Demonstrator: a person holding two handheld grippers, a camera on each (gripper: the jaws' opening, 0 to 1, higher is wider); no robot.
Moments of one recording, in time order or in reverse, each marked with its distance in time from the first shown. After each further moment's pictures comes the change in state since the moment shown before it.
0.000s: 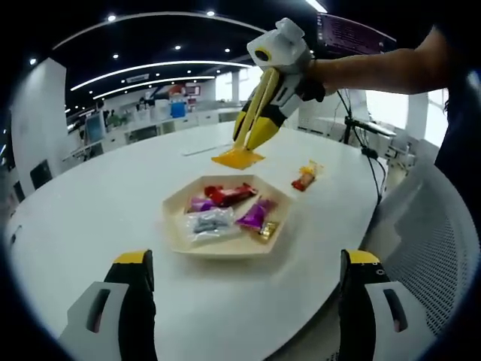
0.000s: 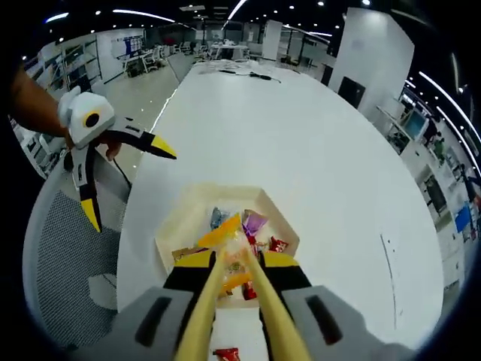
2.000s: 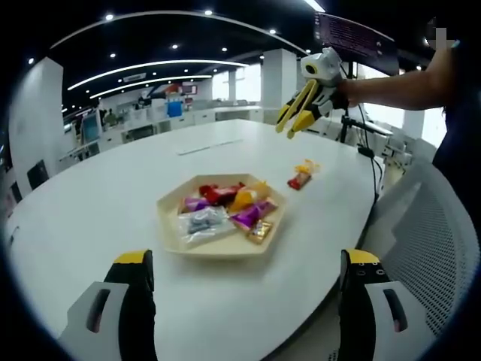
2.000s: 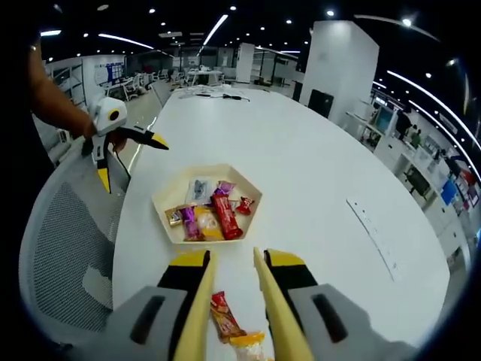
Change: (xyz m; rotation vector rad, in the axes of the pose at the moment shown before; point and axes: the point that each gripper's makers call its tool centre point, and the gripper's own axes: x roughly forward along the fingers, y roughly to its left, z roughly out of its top) left arm 0.002 -0.005 -0.002 0.002 0.007 -0.027; right arm -0.099 -0.019 -0.106 0.109 -0.161 -0.130
